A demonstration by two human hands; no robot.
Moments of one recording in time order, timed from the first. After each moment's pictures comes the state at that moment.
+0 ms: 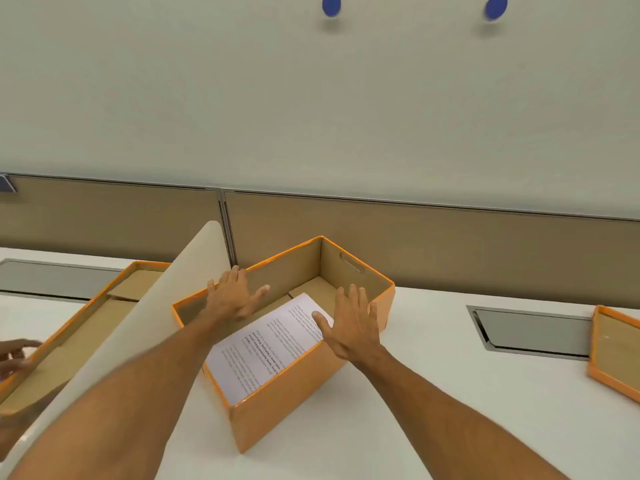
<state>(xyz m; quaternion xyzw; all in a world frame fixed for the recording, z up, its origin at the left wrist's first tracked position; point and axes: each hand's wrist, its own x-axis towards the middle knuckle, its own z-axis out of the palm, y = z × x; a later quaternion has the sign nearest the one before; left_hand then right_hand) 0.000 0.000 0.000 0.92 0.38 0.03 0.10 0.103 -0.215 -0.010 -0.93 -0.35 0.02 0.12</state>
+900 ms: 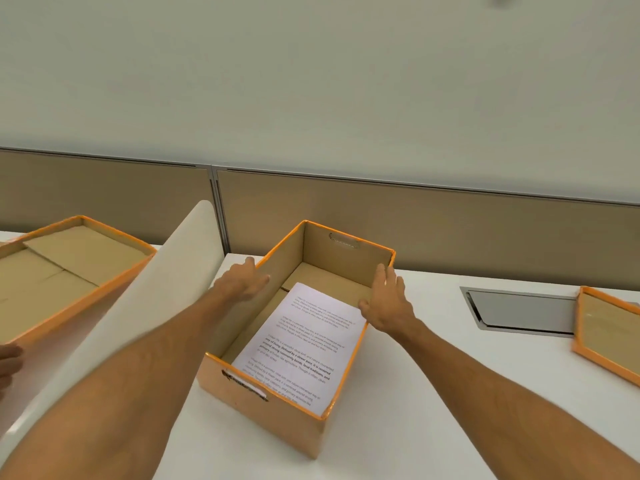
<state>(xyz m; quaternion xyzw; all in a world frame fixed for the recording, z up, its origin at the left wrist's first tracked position) 0.015 0.000 -0.001 0.91 0.38 -0.02 0.19 0.141 -0.248 -0.003 -0.95 -0.27 0.07 0.15</state>
